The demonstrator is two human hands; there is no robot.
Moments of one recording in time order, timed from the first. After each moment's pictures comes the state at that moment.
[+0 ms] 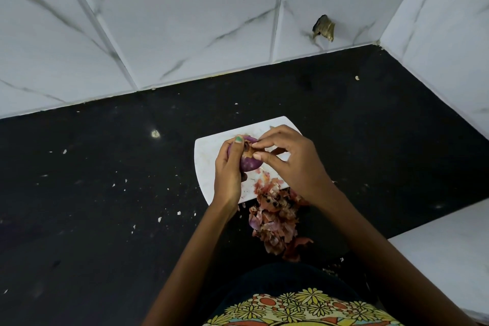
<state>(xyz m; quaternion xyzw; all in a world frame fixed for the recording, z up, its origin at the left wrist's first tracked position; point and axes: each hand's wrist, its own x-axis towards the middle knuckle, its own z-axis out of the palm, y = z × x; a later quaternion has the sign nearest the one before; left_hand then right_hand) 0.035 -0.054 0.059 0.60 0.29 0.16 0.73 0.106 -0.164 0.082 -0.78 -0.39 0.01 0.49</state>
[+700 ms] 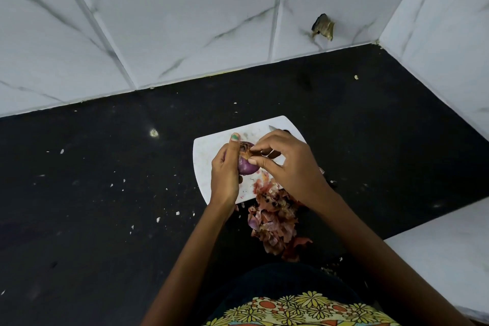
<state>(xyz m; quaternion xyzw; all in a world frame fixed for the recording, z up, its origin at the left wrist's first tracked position) 0.038 -0.049 0.053 0.62 0.32 0.15 0.70 0.102 -0.162 0.080 -0.78 -0.40 0.00 0.47</state>
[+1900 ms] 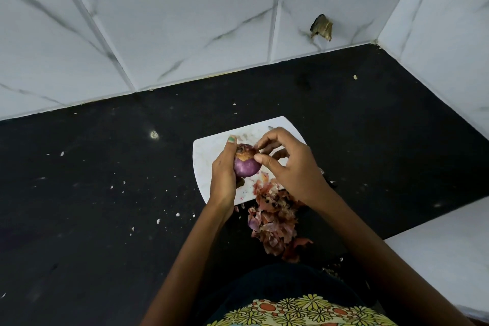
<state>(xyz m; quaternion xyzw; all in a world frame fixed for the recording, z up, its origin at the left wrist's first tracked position) 0.034 -0.052 0.064 0.58 0.34 0.09 0.73 0.097 -0.165 0.086 -0.77 -0.34 0.07 0.53</state>
